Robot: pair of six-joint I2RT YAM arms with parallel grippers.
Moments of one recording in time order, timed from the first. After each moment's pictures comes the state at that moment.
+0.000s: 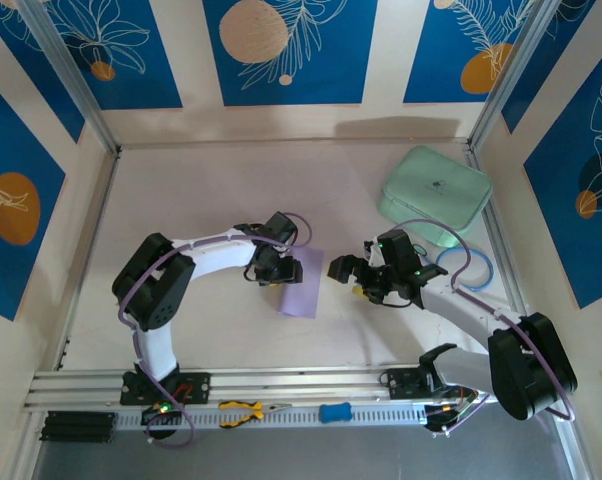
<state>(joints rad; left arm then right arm) -0.72 1.86 1.14 -0.58 0.19 -0.67 0.42 1.17 0.53 -0.26 -0.52 0.84</state>
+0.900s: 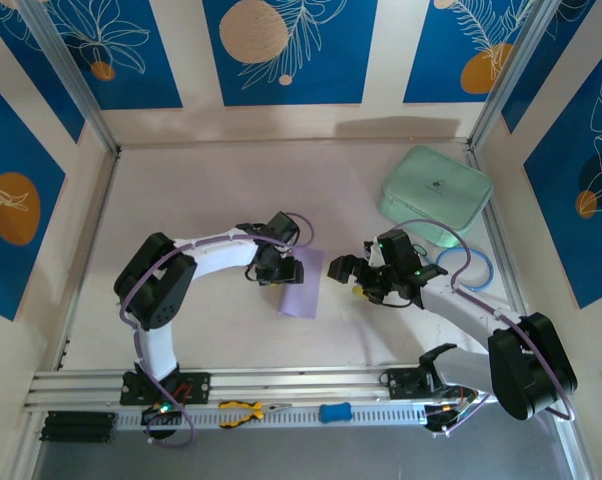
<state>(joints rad) -0.72 1.87 1.16 -0.59 0.18 -0.66 0.42 1.17 0.53 -0.26 -0.52 0.84</state>
